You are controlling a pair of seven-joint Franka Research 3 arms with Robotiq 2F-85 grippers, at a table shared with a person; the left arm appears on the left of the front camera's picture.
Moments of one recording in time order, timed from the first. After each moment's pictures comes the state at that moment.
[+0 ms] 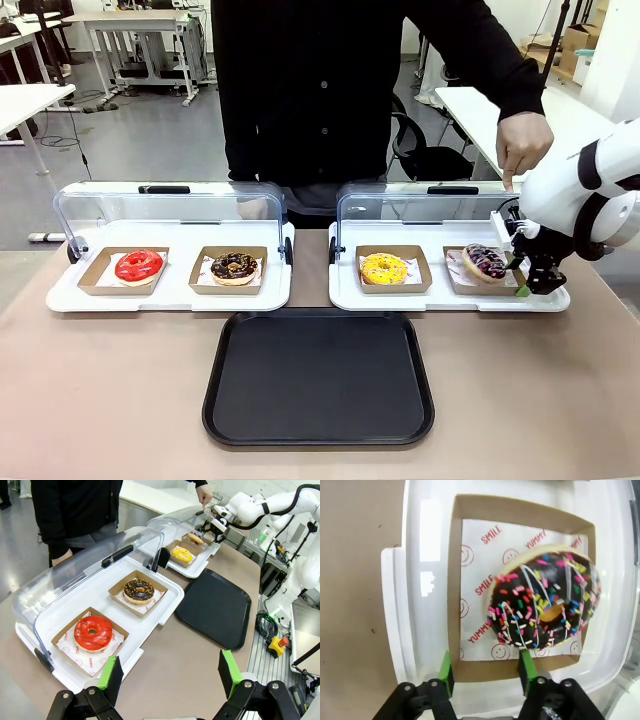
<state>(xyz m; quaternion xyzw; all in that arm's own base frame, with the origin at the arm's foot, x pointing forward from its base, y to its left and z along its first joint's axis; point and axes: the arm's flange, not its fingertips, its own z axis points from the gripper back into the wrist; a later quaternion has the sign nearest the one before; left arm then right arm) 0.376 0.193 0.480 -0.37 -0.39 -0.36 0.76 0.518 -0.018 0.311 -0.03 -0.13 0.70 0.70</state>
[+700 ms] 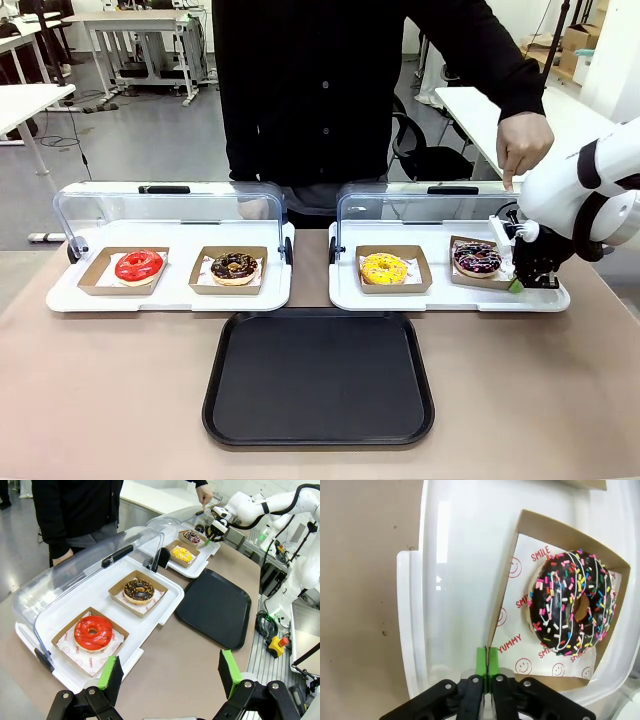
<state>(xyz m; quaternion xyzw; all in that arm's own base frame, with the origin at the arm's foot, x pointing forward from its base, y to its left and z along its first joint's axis) 0.376 0.193 0.480 -0.37 -0.39 -0.36 0.76 0.517 -0.015 0.309 -0.01 -0.12 0.71 0.69</state>
